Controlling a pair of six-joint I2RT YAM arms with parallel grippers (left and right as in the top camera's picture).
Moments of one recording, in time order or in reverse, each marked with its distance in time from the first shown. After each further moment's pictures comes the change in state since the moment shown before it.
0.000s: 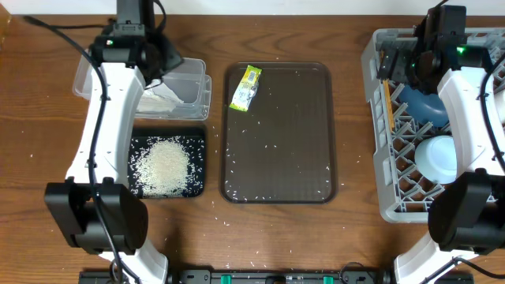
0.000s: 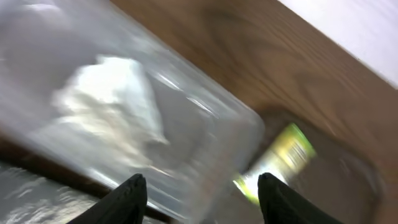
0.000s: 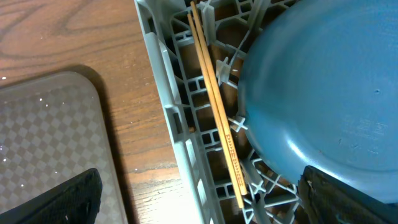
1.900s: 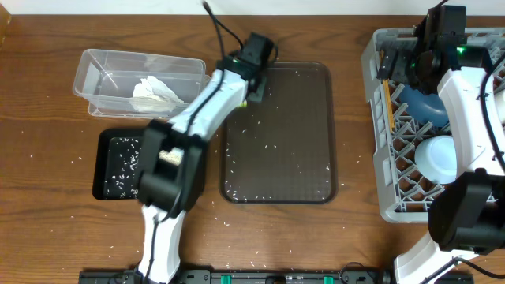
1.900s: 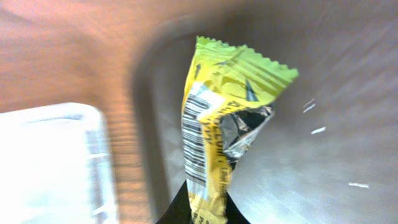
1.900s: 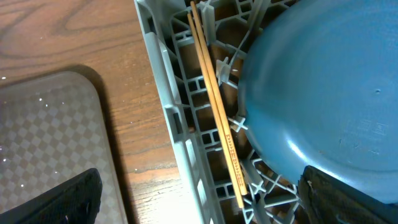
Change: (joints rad) left arm -0.375 0.320 -0.011 0.209 -0.289 0.351; right arm 0.000 0.000 0.000 0.000 0.000 0.000
